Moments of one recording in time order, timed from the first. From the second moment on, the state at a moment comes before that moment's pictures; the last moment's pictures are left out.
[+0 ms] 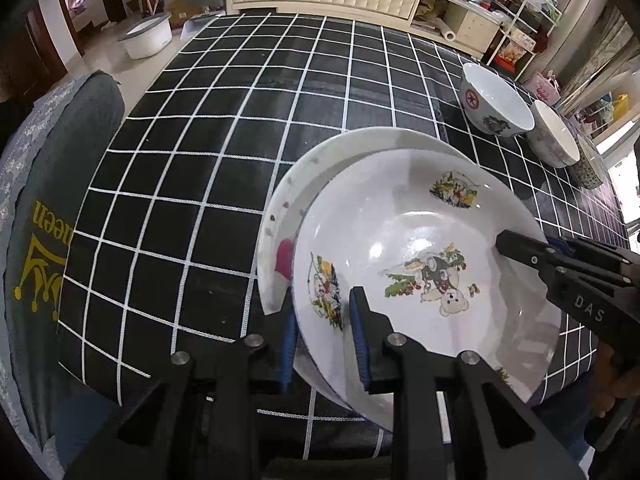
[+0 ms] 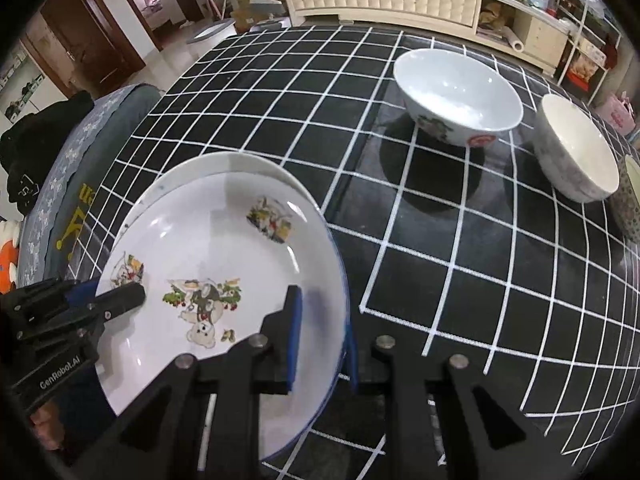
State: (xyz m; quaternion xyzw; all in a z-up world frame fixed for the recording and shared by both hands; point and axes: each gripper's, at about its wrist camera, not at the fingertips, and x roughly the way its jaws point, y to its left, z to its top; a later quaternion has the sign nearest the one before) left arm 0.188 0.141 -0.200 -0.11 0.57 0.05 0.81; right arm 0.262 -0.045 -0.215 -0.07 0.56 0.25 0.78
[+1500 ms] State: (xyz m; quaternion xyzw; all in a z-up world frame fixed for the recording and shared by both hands) left arm 0.181 0.084 -0.138 -0.06 0.52 0.02 0.85; right arm 0.249 -0.088 -0.162 -0.06 0.51 0.23 0.82
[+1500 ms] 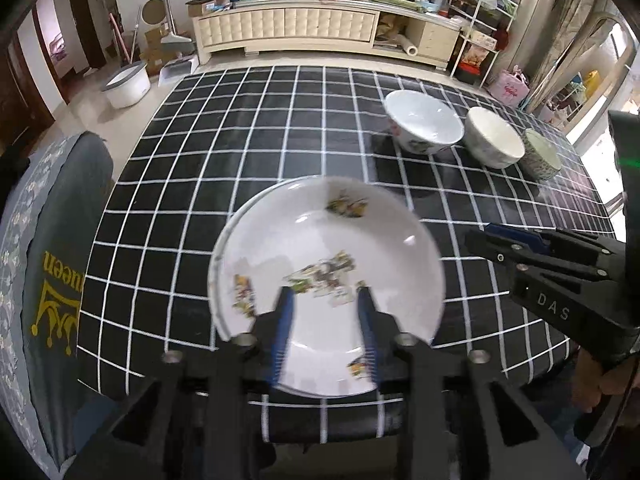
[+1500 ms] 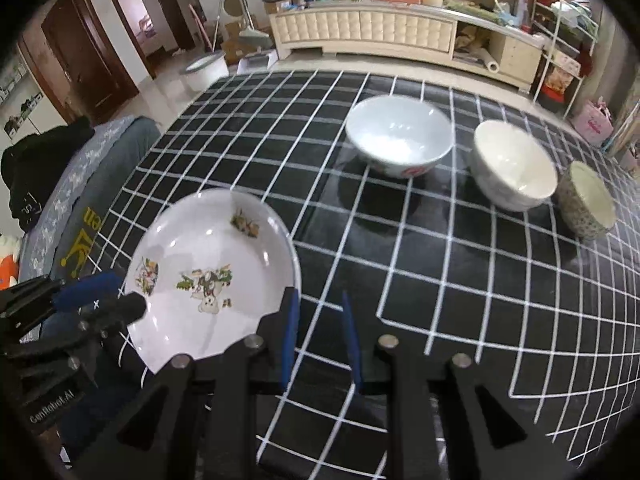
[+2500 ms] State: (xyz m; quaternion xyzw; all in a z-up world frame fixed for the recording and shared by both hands) left arm 0.315 0.024 -0.099 -0.01 0.49 -0.03 0.87; right arm 0.344 -0.136 -0.126 -0.04 0.48 0.20 0.85
